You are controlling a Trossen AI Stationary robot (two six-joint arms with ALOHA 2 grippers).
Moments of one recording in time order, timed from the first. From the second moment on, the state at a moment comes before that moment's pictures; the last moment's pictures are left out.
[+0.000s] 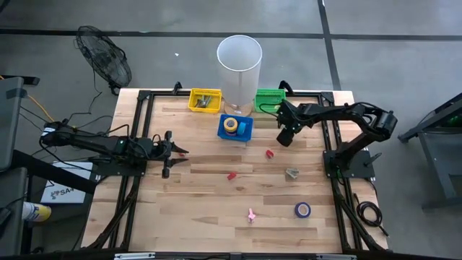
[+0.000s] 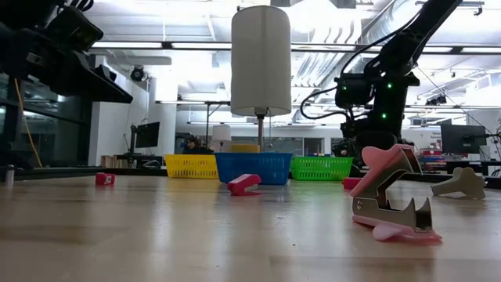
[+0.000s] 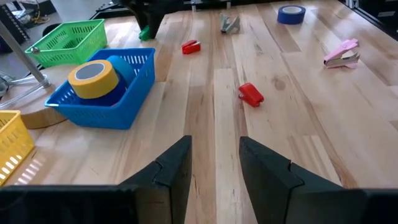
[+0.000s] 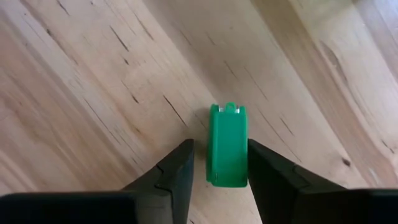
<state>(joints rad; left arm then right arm) -0.16 0.45 0.19 -0.08 -0.23 0.02 -0.62 1.53 0.71 -0.52 0.05 0.03</state>
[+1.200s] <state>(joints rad) -0.16 0.45 0.19 -0.08 -0.23 0.00 -0.61 1.53 0.71 -0.30 -0.11 0.05</state>
